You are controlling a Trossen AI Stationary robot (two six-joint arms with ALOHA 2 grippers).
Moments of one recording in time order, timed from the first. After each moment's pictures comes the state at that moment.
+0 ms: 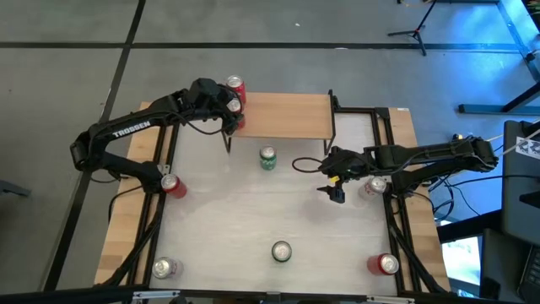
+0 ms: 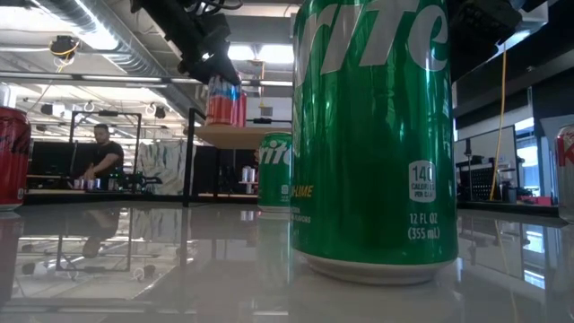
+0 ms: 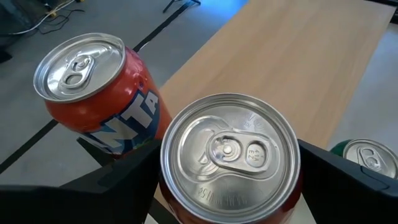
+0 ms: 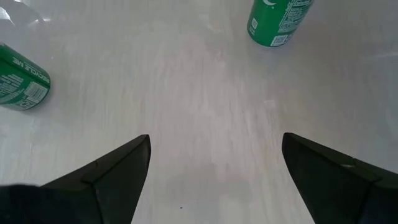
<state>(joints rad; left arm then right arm) 0.55 1.26 1.14 -0.52 -0.14 0.01 0.06 1.12 0.84 -0.58 0.05 0.13</state>
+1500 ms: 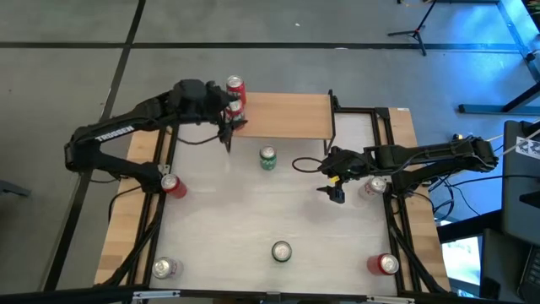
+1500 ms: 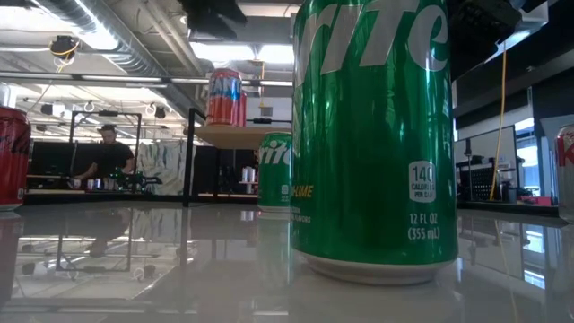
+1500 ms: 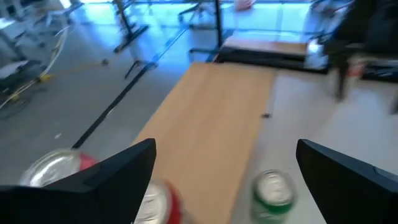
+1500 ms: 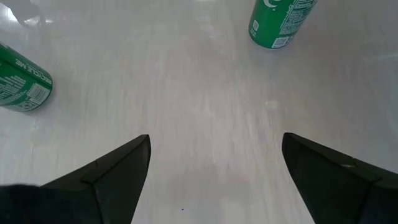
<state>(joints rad) 0.37 1.16 1.26 -0.54 -0.09 0.09 0.06 1.12 0.84 -0.58 0.04 0.13</state>
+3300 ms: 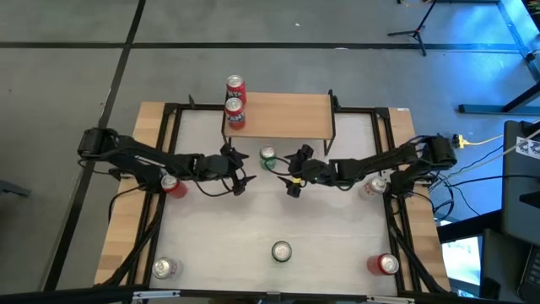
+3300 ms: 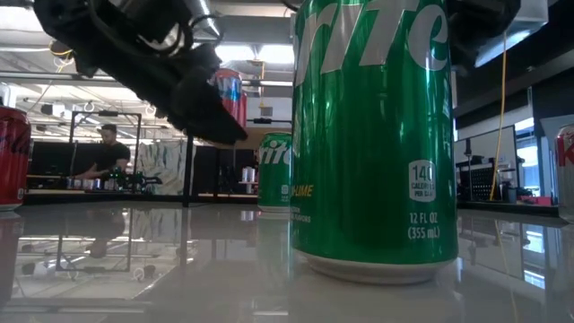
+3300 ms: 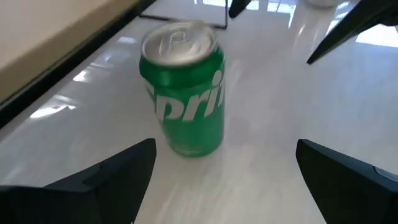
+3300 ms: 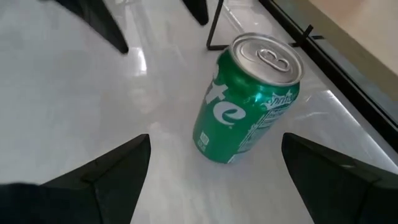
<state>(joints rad) 0.00 1.36 0.51 0.31 -0.38 -0.17 0.05 1.61 0.80 0.25 0.39 0.04</state>
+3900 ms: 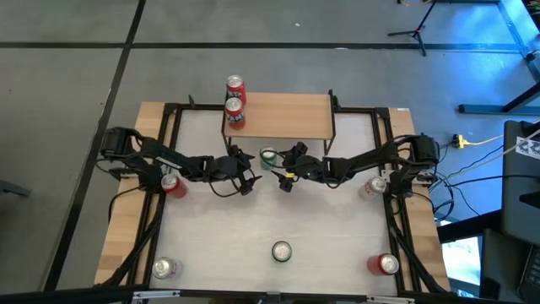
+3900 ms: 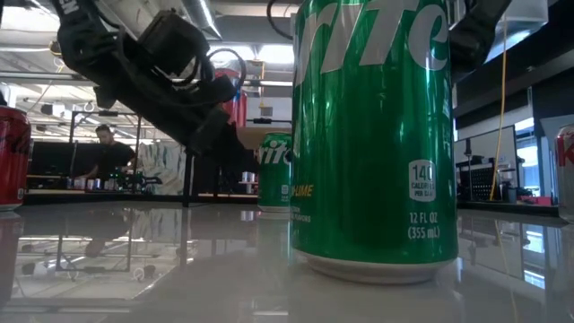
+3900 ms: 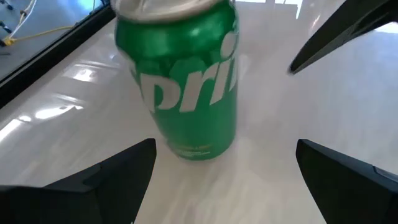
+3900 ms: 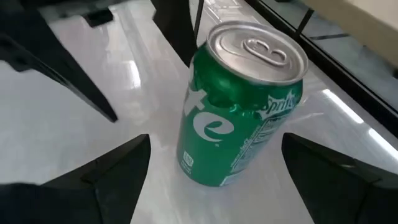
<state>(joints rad) 0.05 1.59 0.51 0.53 -0.37 -0.11 -0.01 1.75 0.80 0.46 0.37 0.04</state>
